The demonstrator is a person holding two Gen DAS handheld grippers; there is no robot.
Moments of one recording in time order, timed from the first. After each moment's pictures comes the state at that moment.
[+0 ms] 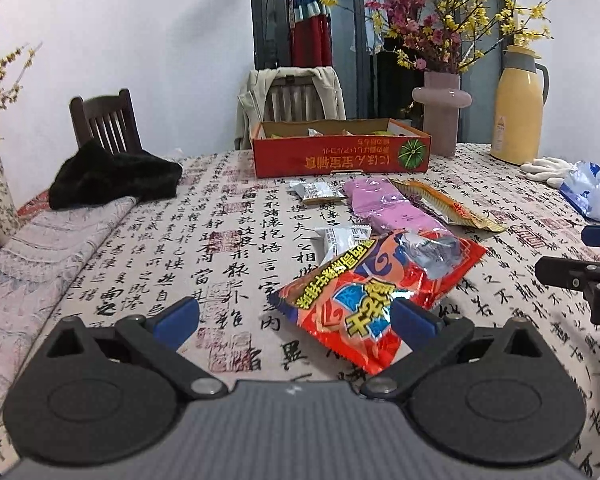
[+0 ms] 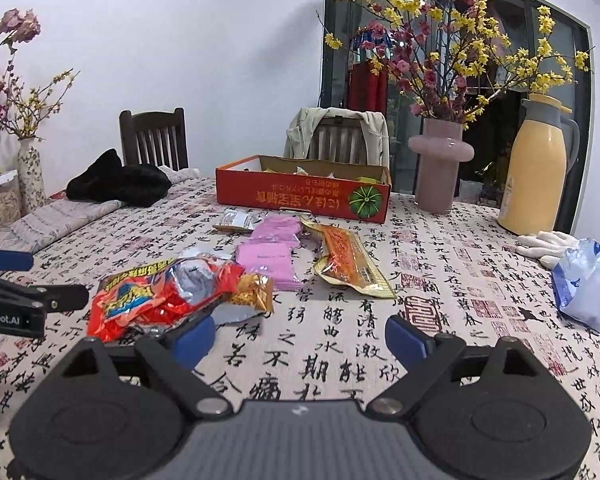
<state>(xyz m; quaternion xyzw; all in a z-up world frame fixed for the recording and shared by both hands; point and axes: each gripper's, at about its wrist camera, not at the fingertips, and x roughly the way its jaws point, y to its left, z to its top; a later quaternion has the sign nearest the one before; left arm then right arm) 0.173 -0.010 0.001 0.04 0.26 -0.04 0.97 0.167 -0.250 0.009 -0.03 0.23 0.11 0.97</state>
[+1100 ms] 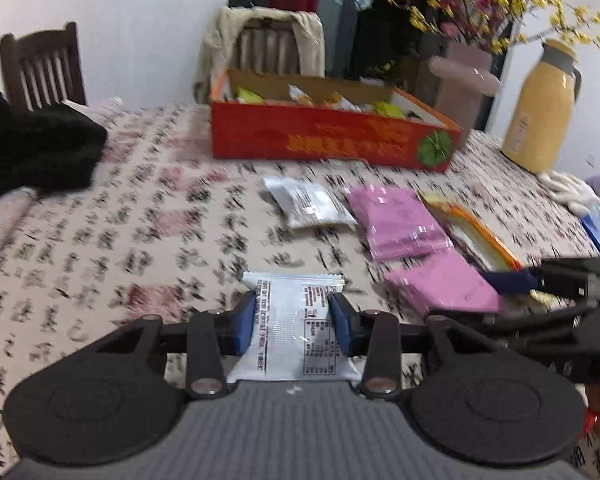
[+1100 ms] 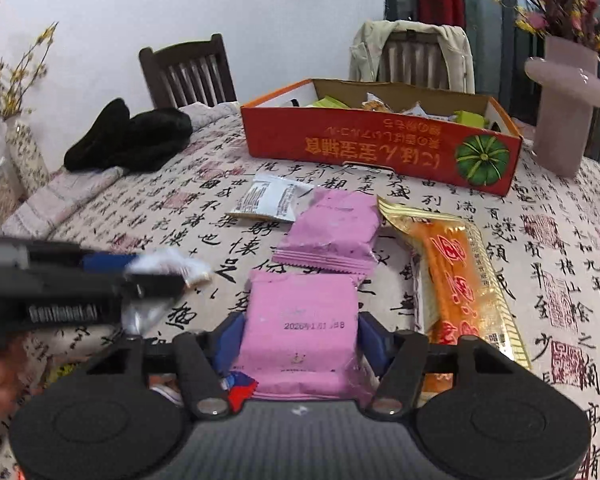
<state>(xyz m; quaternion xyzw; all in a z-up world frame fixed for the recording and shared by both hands) 0.354 0.001 -0.011 -0.02 0.33 -0.10 0.94 0.366 -0.199 -0.023 -0.03 0.36 0.21 0.91</state>
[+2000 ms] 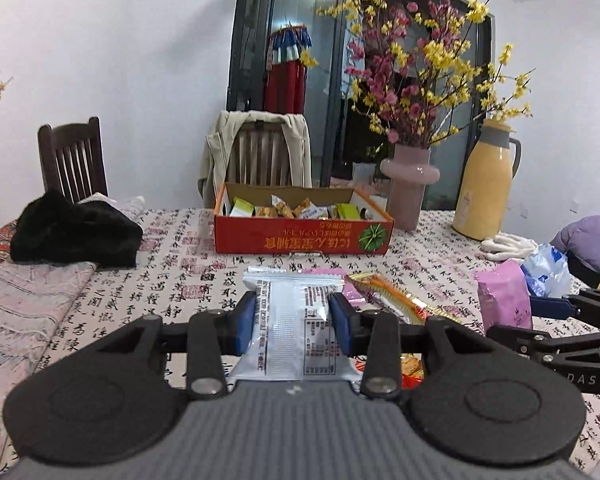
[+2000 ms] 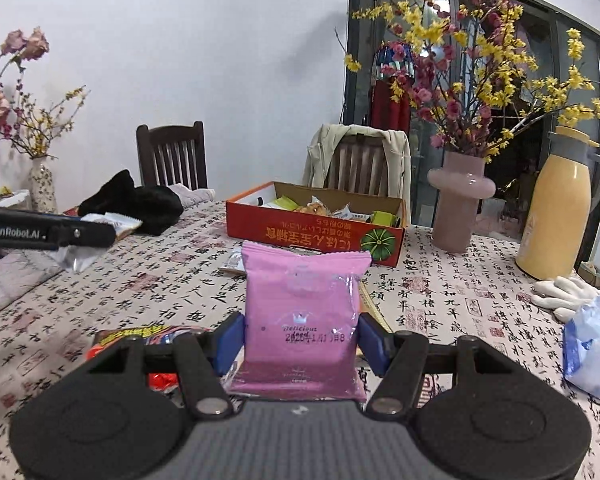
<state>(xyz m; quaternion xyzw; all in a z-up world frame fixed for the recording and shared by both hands) 0.200 -0.012 0.080 -0.02 0.20 -0.10 0.97 0.193 -0.266 0.055 -0.04 0.21 0.14 0.97</state>
